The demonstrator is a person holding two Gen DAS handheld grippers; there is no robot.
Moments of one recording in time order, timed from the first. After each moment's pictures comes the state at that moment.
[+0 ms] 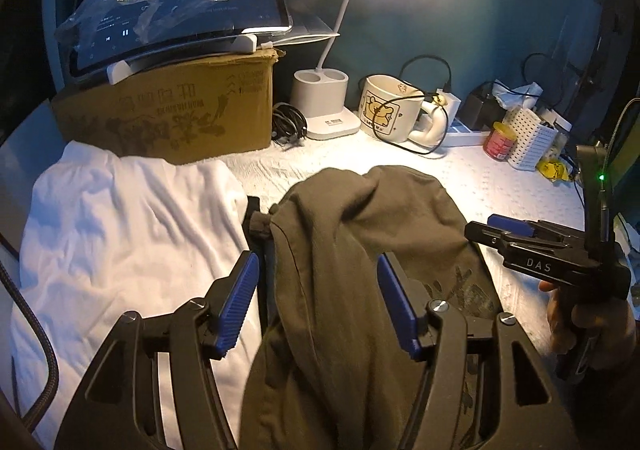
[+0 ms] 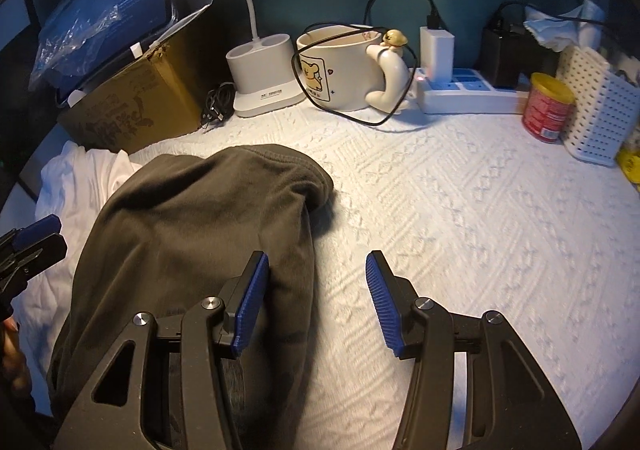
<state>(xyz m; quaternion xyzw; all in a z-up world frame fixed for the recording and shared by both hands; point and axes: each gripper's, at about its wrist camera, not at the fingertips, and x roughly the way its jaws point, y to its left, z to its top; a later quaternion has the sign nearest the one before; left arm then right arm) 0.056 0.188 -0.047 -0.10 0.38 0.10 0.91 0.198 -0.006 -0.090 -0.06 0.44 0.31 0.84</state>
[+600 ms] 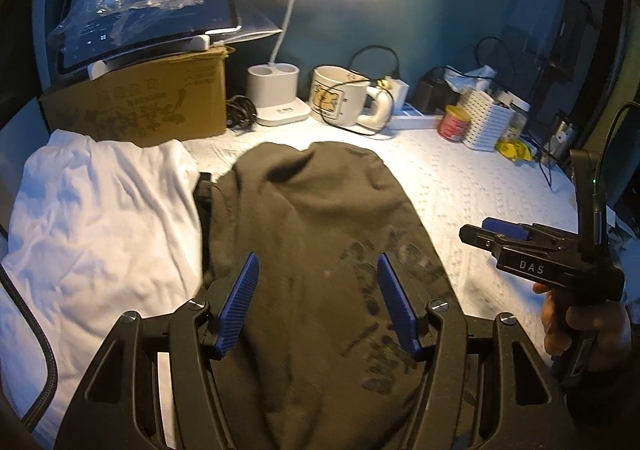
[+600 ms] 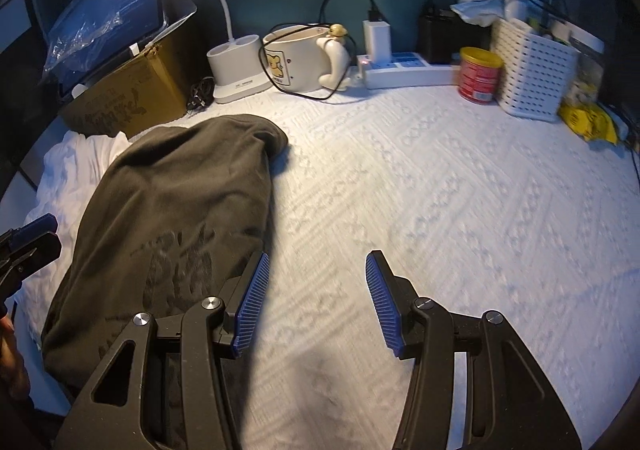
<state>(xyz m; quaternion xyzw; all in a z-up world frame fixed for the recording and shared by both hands) 0.025 0.133 -0.046 -0.10 0.38 0.06 0.92 0.155 -0.076 -0.087 -0.05 0.44 0.27 0.85</state>
